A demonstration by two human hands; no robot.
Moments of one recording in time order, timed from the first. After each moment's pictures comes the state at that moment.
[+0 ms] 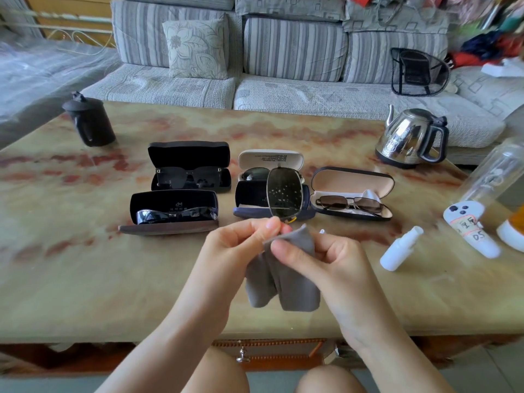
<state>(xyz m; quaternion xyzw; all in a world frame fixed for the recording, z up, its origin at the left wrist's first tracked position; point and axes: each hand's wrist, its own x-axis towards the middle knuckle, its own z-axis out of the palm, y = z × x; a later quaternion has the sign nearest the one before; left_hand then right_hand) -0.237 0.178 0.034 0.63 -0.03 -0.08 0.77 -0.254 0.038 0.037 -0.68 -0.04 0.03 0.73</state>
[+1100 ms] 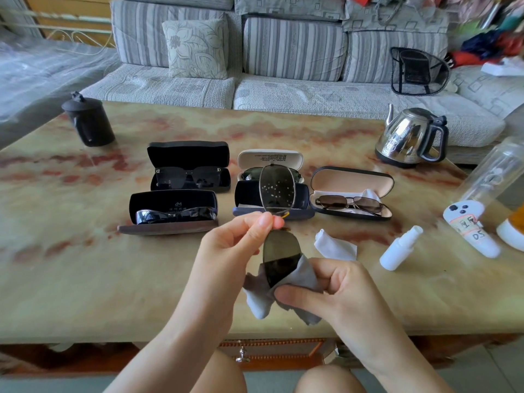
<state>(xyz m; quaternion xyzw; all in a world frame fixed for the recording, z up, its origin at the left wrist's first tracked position) -0.241 0.174 0.032 0.63 -0.02 -0.02 0.77 -0.267 0.019 0.019 -0.74 -0.06 0.11 0.66</state>
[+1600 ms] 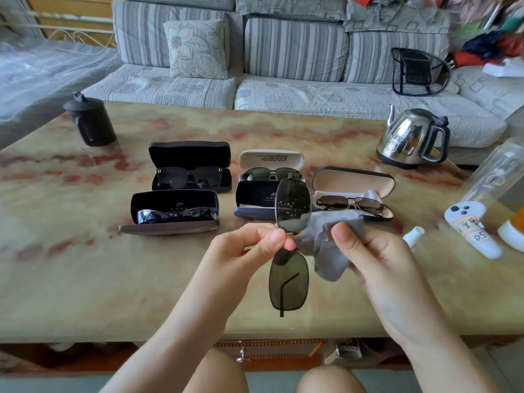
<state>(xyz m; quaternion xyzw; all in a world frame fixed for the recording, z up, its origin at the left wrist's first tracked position) -0.241 0.180 0.028 0.66 -0.10 -0.08 0.74 -0.248 -0.002 0.029 -0.73 -0.07 -0.05 0.68</state>
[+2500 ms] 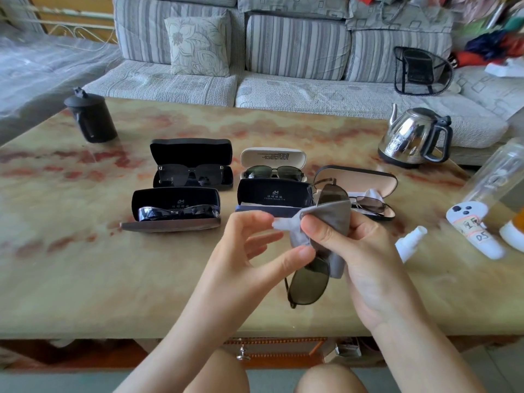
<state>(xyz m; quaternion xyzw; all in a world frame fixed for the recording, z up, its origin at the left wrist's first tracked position) -0.243 0.179 0.013 0.72 -0.08 -0.02 0.69 -0.241 0.027 0.045 -0.65 0.03 -0.02 0.76</state>
